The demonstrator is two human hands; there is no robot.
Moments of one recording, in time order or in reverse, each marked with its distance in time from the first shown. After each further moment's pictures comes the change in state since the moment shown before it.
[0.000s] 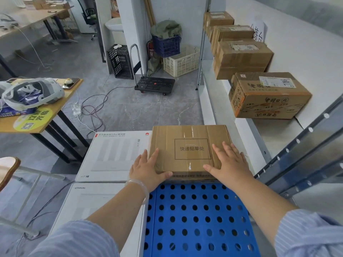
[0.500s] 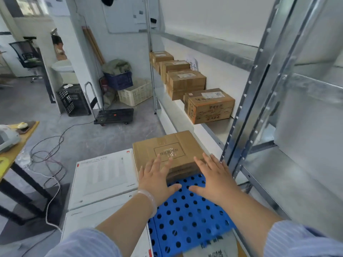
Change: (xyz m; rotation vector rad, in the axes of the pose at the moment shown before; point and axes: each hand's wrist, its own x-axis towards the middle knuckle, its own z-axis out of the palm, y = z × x) left_hand -0.087 0.036 -0.028 0.211 0.129 0.567; right_hand -0.156 -0.061 -0.016 -0.085 0.230 0.116
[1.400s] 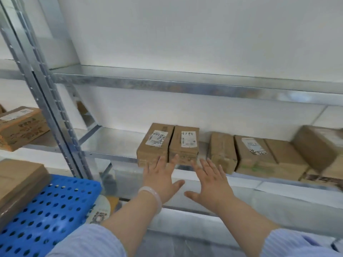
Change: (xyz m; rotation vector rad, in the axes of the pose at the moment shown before) left_hand -0.287 0.302 0.022 -0.024 -0.092 1.128; right_hand -0.517 0.000 -0.041 -0.142 0.258 1.041
